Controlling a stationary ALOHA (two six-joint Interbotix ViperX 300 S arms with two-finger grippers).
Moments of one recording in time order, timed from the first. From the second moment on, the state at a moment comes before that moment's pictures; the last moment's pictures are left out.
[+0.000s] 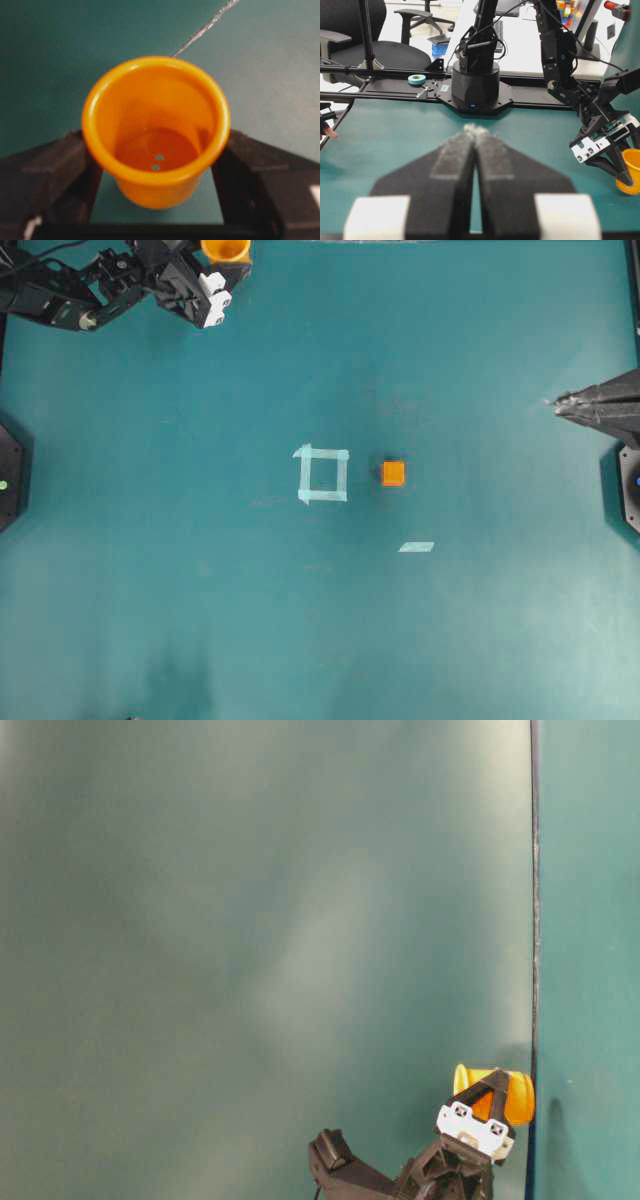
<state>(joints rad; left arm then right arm) 0.69 0.22 0.84 0.00 -0.75 0.02 0.00 -1.05 1.08 -0.02 -0.15 -0.02</state>
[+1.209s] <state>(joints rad) 0.70 0.22 0.84 0.00 -0.75 0.04 0.00 -1.05 1.08 -0.02 -0.15 -0.02</state>
